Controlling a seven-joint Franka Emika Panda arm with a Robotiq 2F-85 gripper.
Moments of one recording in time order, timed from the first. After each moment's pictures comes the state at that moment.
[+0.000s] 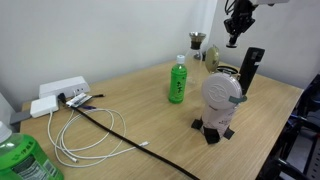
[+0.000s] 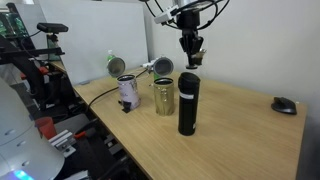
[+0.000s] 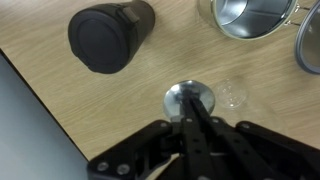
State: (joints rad) arm -0.06 0.00 -0.10 -2.29 -0.14 2.39 0.32
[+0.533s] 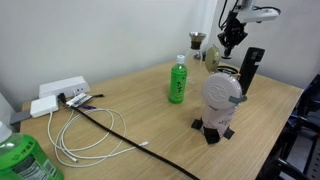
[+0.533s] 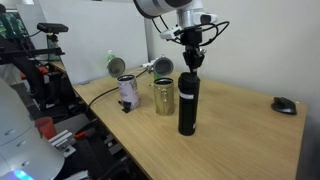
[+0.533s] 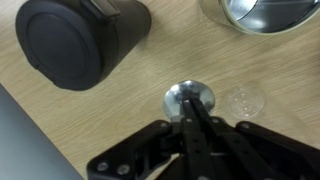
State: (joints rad) arm -0.06 0.14 -0.11 -2.25 -0.14 2.46 0.38
